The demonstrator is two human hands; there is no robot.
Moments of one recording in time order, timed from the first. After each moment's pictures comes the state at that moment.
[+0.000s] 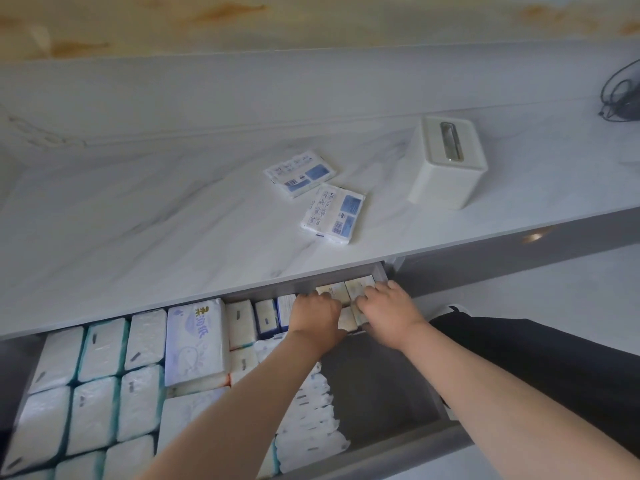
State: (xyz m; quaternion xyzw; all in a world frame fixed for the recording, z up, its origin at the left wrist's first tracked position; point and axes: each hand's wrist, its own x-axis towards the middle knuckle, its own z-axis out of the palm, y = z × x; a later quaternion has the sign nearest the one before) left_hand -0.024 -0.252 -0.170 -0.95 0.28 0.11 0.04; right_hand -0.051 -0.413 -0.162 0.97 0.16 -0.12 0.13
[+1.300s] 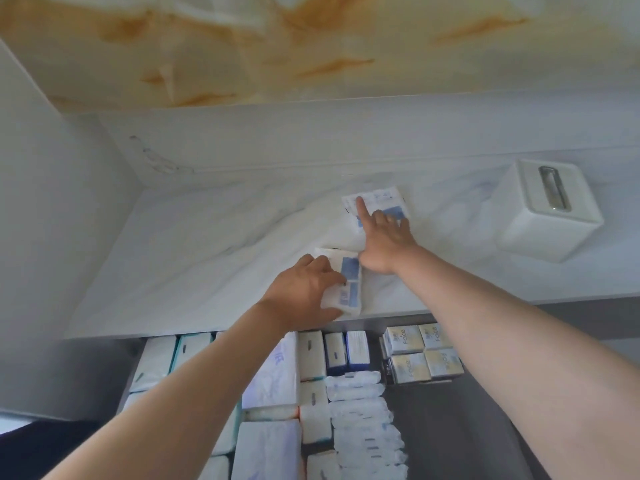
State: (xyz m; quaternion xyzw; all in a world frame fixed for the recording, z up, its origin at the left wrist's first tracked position) left_hand 0.058 -0.097 -0.092 -0.95 0.30 0.00 -0.11; right_hand 0.135 -0.301 -0.082 0.99 0.06 -0.11 -0.03
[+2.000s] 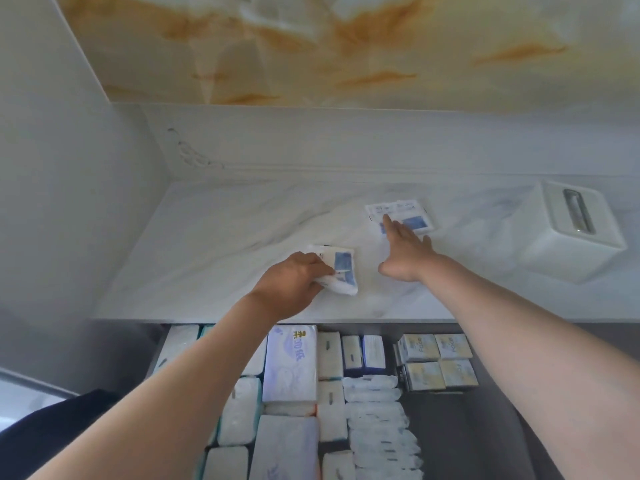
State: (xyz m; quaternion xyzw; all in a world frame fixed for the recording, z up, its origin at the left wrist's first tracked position) left_hand 0.064 -0.039 -0.091 -0.95 0.24 0.00 -0.20; right_hand 0.131 -0.295 -0.076 0.98 0.03 -0.19 -0.09
